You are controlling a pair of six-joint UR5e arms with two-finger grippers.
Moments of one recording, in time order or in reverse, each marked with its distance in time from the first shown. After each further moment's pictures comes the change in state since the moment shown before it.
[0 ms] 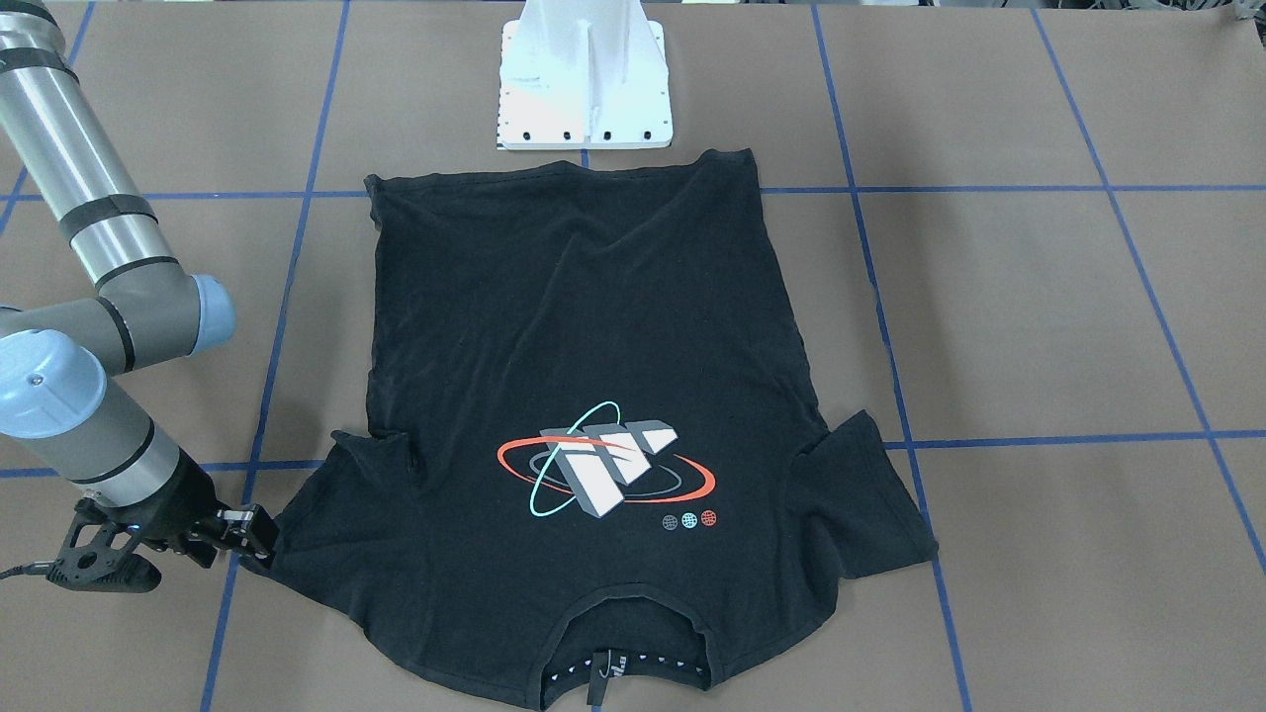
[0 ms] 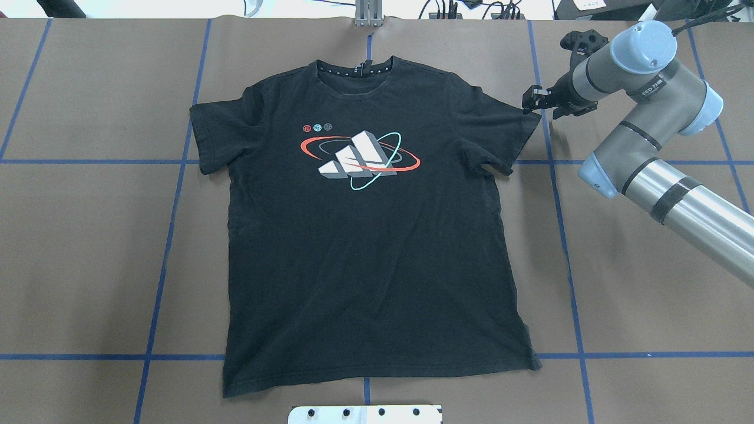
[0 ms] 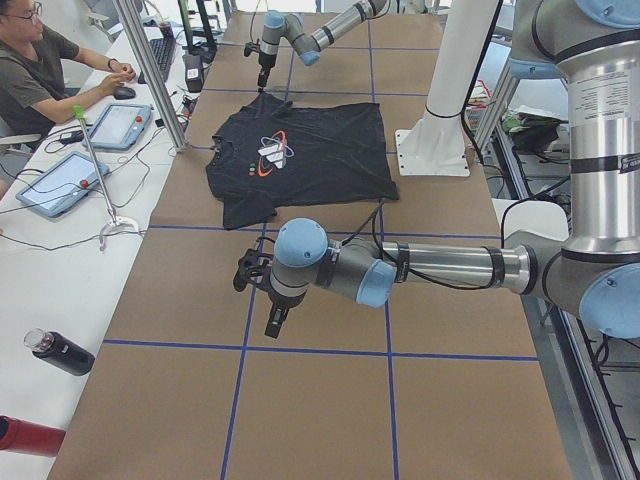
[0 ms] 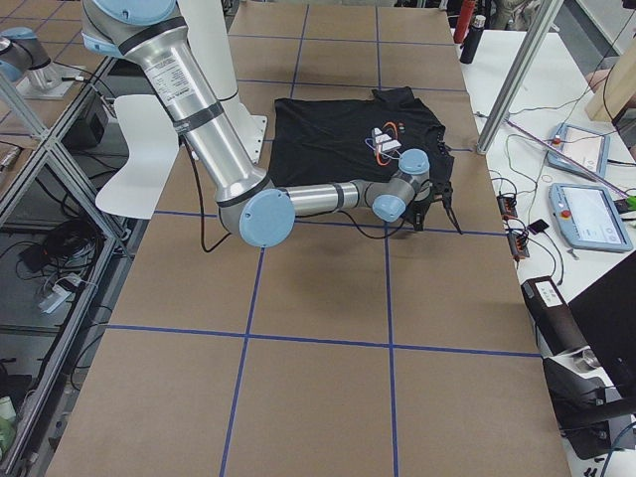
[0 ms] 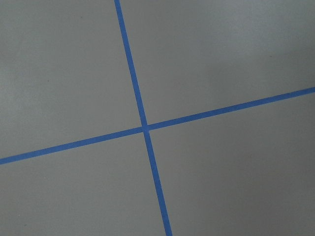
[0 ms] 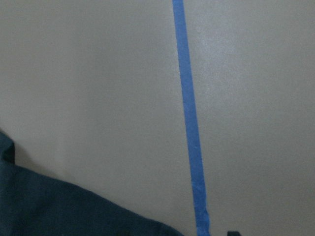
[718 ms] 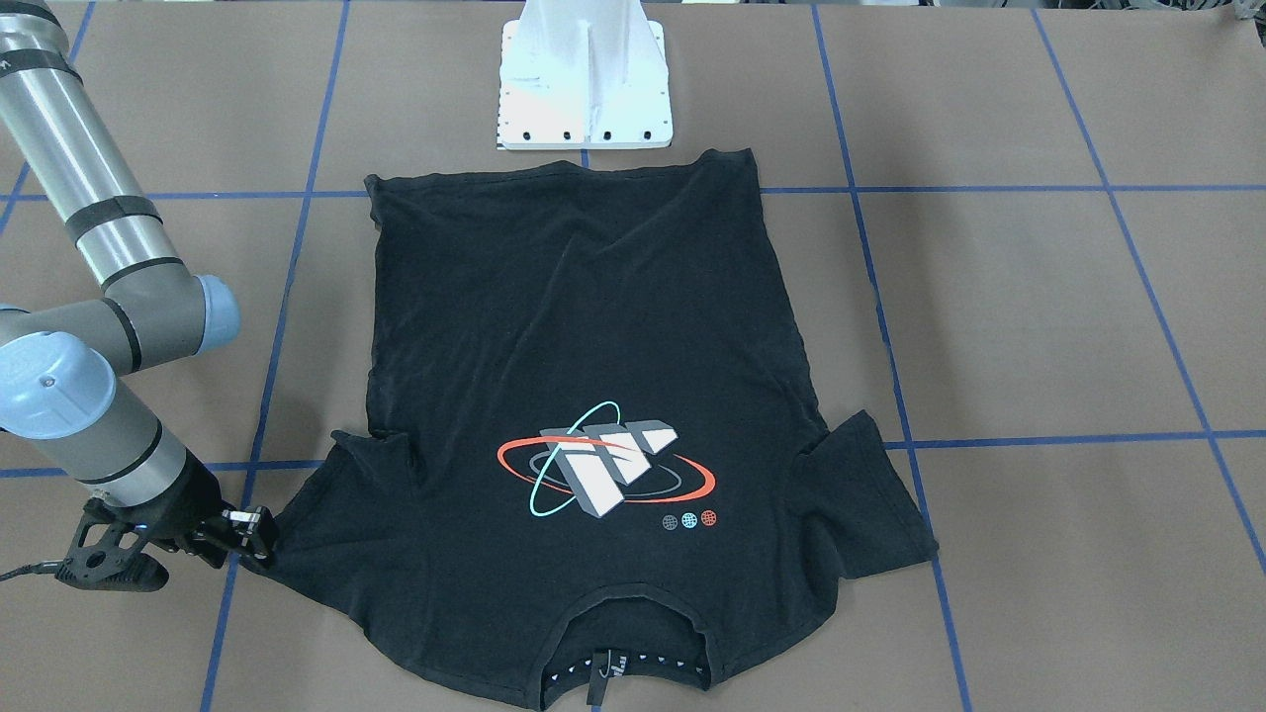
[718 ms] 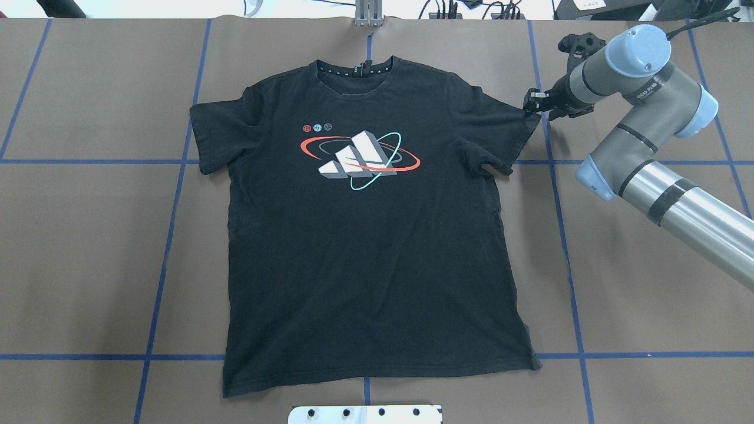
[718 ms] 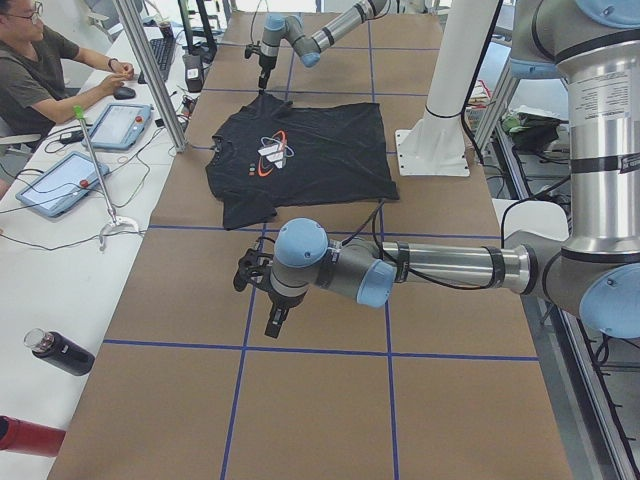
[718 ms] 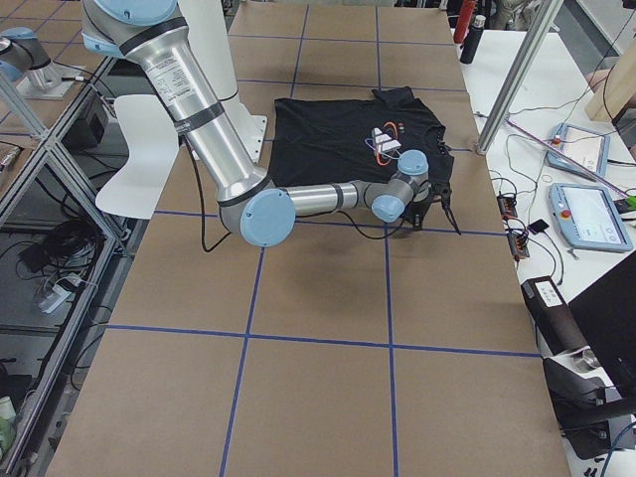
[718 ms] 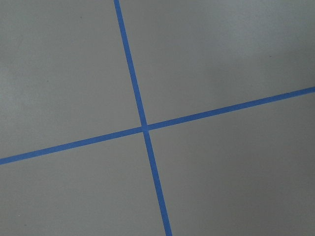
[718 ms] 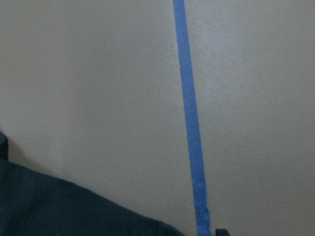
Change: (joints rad) left arm -0.001 0.000 -0.001 0.000 -0.001 0.002; right arm -0.009 0.002 -0.009 0.001 -0.010 0.000
